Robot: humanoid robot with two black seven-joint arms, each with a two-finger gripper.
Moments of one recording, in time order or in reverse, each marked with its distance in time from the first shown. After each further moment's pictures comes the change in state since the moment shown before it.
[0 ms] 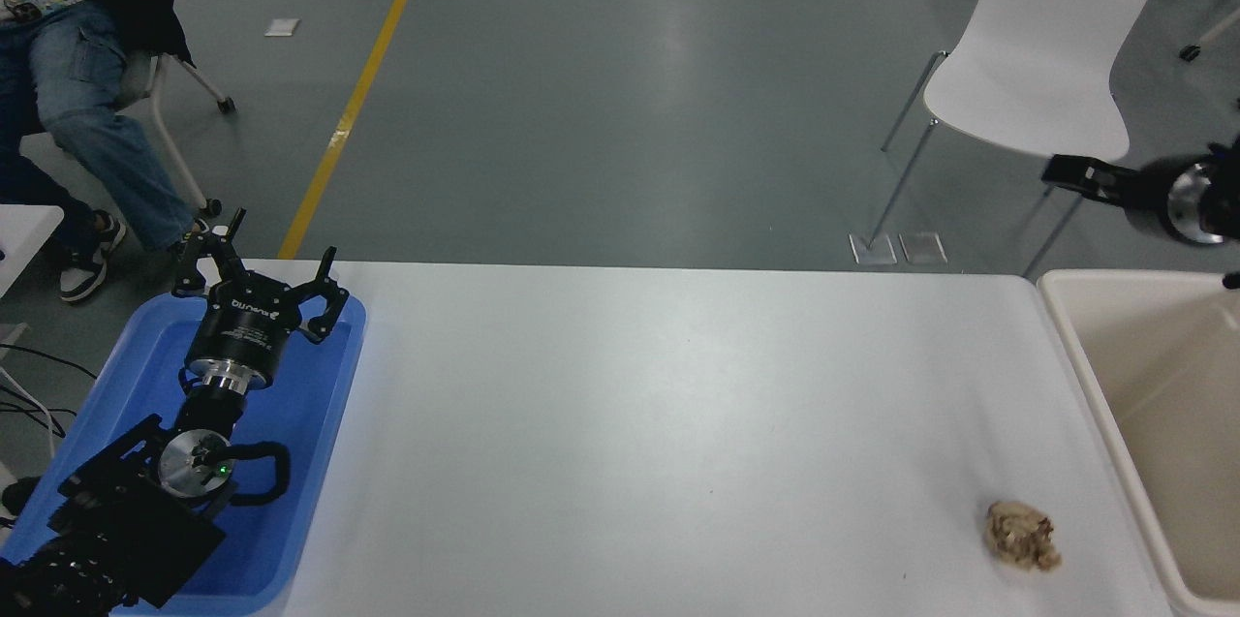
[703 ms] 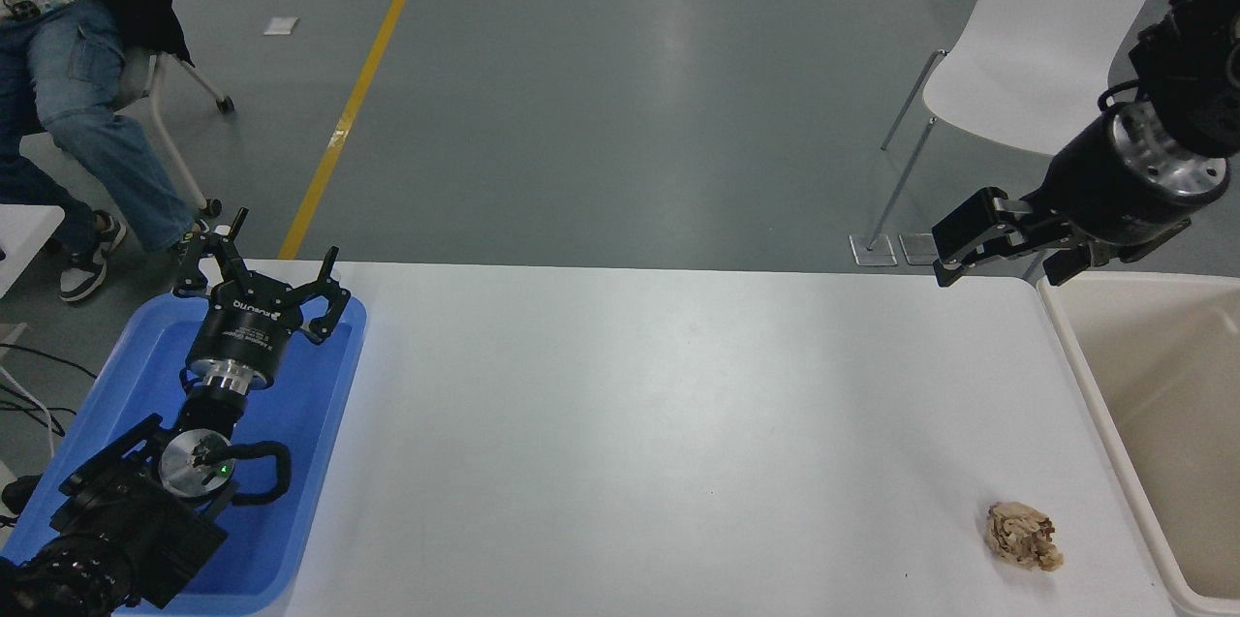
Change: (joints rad) left arm 0.000 0.000 -0.001 0.000 0.000 0.000 -0.001; right arm 0.346 0.049 -0.059 0.240 0.004 0.449 -0.001
